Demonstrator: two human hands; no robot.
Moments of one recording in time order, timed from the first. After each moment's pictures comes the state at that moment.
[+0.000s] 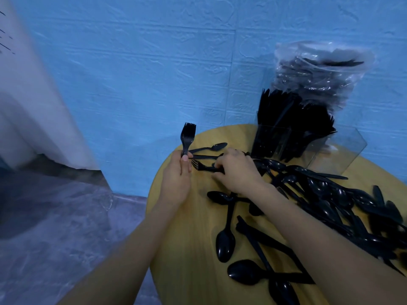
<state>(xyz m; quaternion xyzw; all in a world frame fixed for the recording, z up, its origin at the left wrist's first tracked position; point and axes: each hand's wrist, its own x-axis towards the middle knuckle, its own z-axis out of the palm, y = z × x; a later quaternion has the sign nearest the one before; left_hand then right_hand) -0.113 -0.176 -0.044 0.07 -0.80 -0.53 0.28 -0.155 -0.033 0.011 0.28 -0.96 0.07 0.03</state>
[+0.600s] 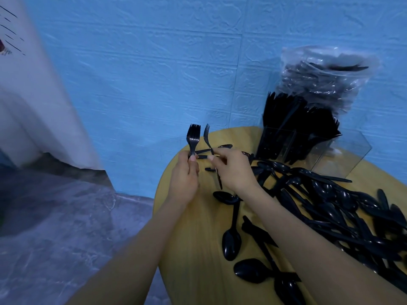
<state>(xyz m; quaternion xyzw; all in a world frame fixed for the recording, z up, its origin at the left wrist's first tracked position) -0.112 -0.172 -0.037 0.08 -0.78 -0.57 0.25 -0.141 -0.054 0.010 0.22 -0.86 0.45 0.02</state>
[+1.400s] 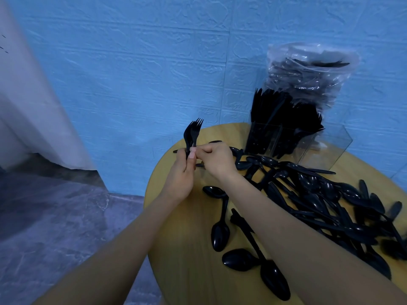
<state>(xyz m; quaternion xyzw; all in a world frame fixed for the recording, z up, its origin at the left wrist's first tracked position) -0.107 -0.164 -0.032 0.01 -0.81 -0.55 0.21 -0.145 -0.068 0.013 0.14 -0.79 0.60 -0.05</state>
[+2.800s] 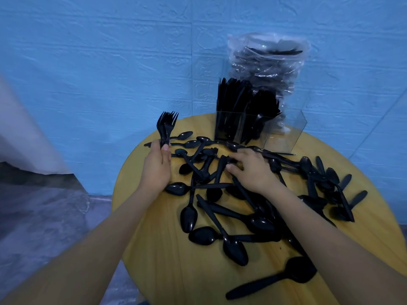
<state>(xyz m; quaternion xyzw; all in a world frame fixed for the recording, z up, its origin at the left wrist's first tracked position) -0.100 -0.139 -0.025 0.04 -0.83 -0.50 0.23 -0.123 0.079 0.005 0.11 -0.97 0.22 -0.05</state>
